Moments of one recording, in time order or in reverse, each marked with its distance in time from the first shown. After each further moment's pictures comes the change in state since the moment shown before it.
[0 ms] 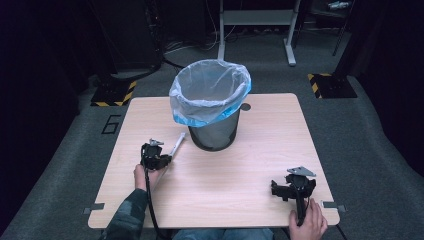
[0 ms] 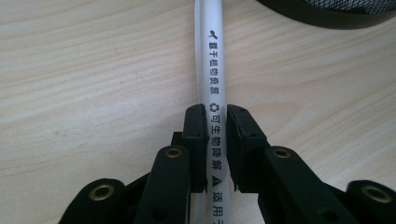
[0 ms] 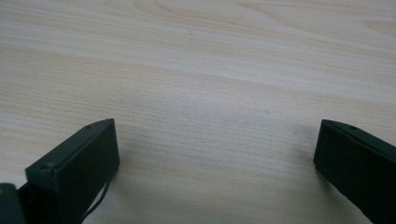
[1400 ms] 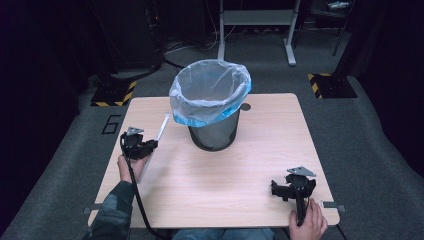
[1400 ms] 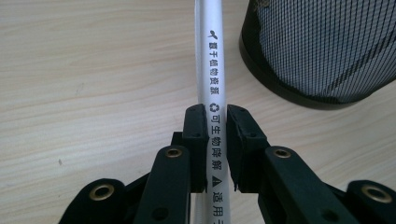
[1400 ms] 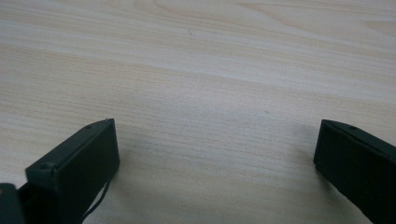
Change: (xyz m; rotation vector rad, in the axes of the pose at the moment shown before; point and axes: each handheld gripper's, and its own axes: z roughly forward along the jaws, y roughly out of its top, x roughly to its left) left arm 0.031 0.029 -0.057 -0.180 0.005 -0.082; right arm 0.000 0.000 0.000 0.000 0.001 0.002
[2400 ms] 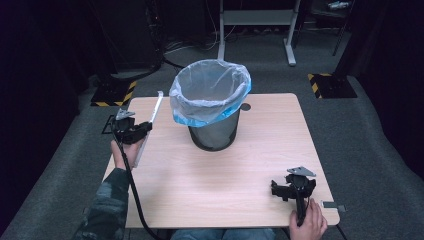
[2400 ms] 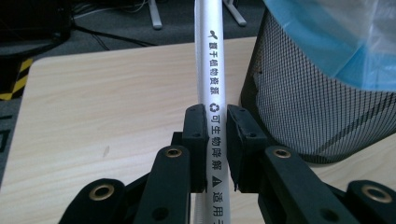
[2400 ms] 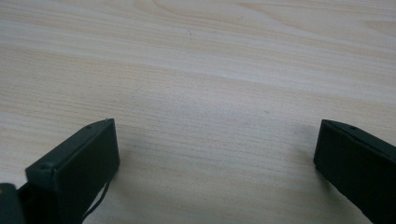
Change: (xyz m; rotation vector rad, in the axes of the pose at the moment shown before) left arm 0.003 0.053 -0.025 -0.128 0.012 0.024; right arm 0.000 0.000 0.000 0.004 0.000 -0.001
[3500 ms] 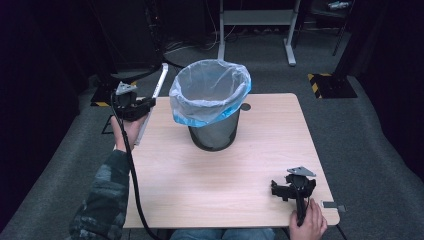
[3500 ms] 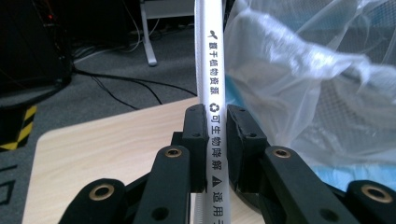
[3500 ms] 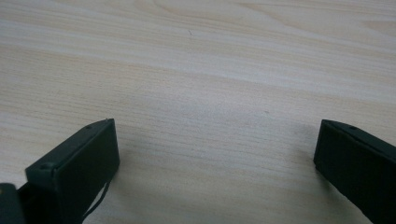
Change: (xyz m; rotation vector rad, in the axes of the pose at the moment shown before) left arm -0.028 0.078 -0.015 -0.099 -0.016 0.089; right arm 0.000 0.000 0.000 -0.004 0.000 0.001
